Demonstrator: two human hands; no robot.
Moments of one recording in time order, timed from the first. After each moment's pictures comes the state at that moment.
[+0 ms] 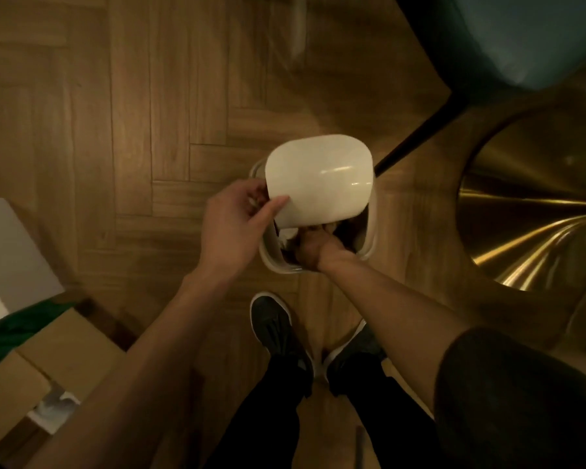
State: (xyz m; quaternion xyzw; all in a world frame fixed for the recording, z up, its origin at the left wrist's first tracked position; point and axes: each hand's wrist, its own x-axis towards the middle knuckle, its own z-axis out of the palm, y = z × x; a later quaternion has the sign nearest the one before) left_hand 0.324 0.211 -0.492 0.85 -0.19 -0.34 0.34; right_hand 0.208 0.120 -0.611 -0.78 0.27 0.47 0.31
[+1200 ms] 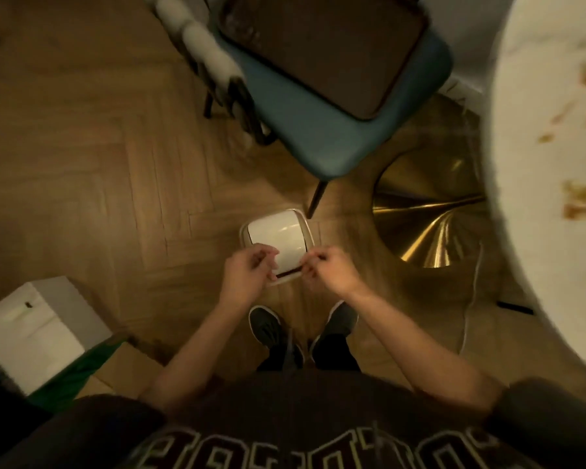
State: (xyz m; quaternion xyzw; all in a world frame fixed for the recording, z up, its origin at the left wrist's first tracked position) left_hand 0.275 0.194 -0.260 0.78 -0.19 -0.50 0.34; right_hand 0.134 0.083 -0.263 -0.60 0.54 0.14 0.58
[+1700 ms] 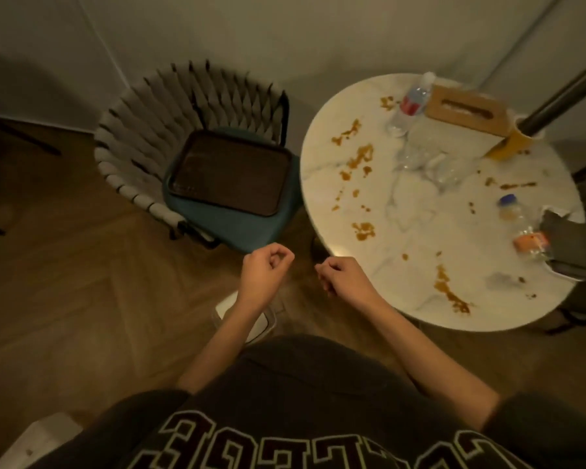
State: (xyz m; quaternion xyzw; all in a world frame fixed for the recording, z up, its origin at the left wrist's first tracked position) left_hand 0.182 0.086 -0.016 0.71 -0.46 -0.38 0.37; right_hand 0.008 0.038 -0.008 -0.61 0.59 -0.11 0.52
